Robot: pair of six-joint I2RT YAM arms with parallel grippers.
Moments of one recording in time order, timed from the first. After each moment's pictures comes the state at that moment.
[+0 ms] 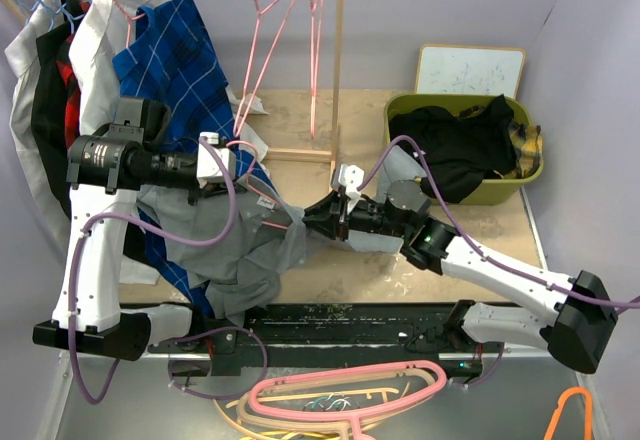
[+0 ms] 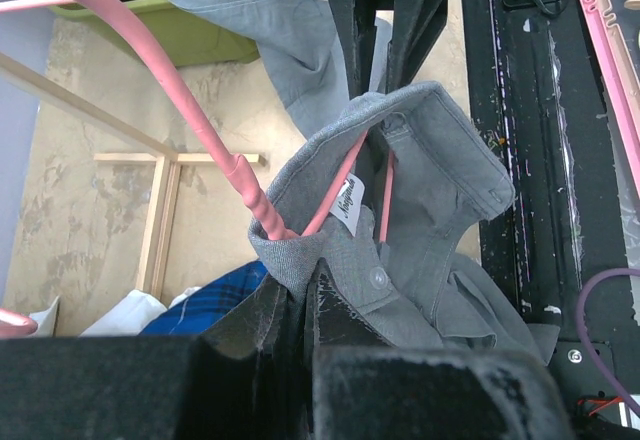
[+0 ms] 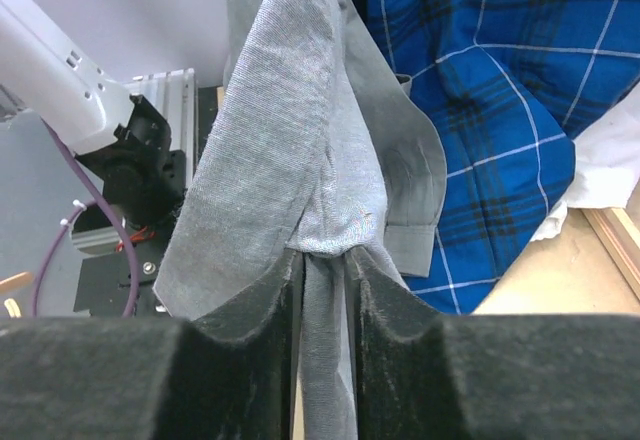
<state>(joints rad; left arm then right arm) -0.14 1.26 1.76 -1.54 1.02 1.25 0.88 1.13 0.77 0.34 -0.46 0.03</state>
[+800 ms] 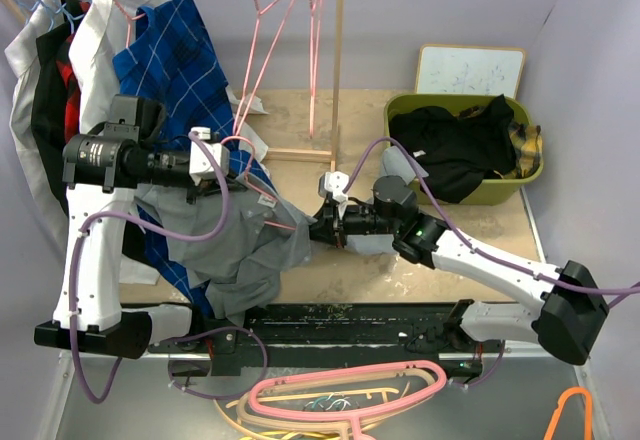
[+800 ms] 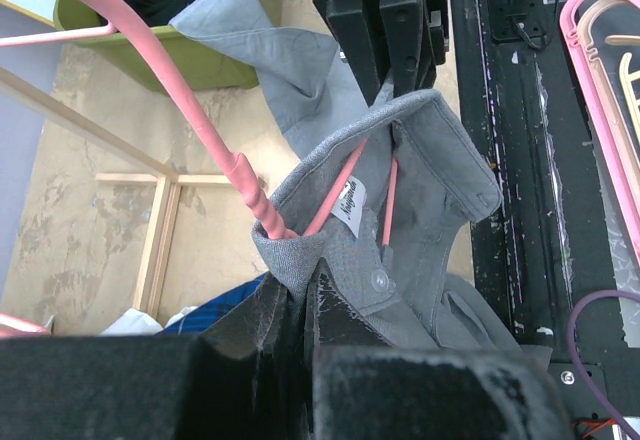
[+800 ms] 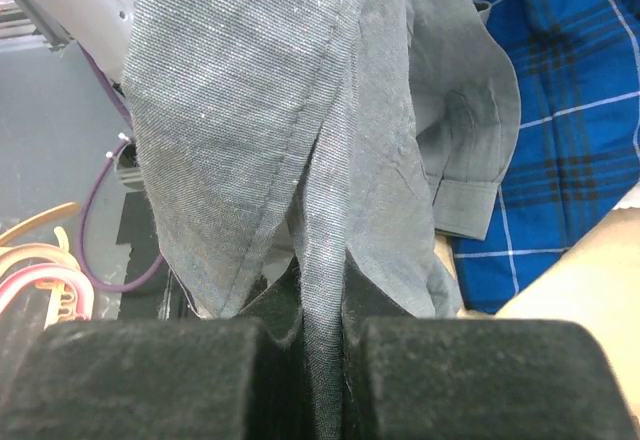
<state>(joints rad) -0.11 1.26 1.78 -1.55 1.09 1.24 0.87 1.20 0.79 0.24 -0.63 0.00</state>
